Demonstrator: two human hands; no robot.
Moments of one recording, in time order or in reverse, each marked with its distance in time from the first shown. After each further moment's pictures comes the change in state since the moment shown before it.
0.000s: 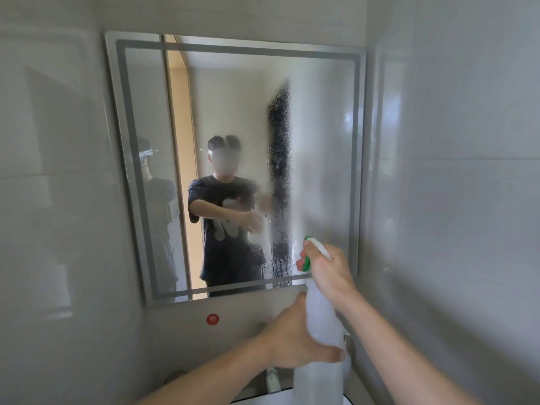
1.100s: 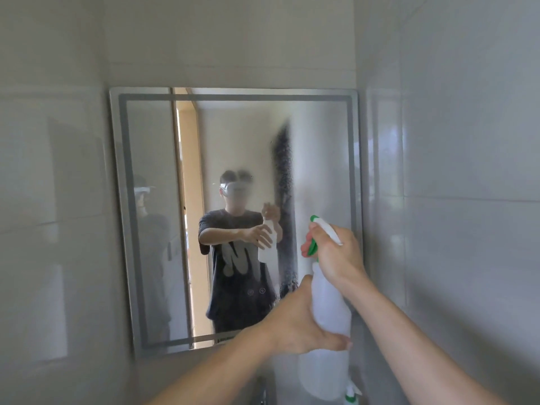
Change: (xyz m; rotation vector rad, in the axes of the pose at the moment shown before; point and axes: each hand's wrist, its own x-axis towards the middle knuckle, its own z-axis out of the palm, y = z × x) left_hand 0.063 0.070 -0.055 0.103 0.097 0.181; right_hand 0.060 -0.076 -0.034 0.097 0.057 -0.250
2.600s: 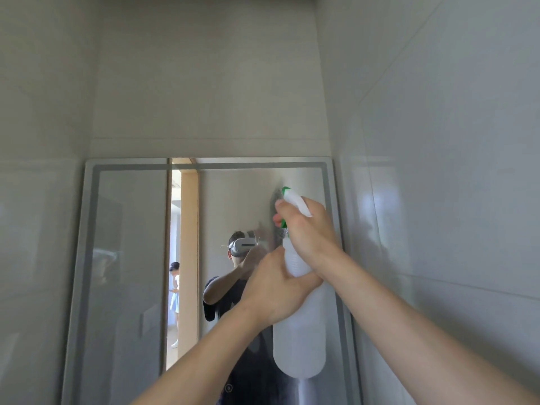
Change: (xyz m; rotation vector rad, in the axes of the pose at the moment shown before) left_hand 0.119 0.123 -0.070 -0.033 0.453 0.239; right_hand 0.124 -0.095 -0.047 0.082 -0.110 -0.284
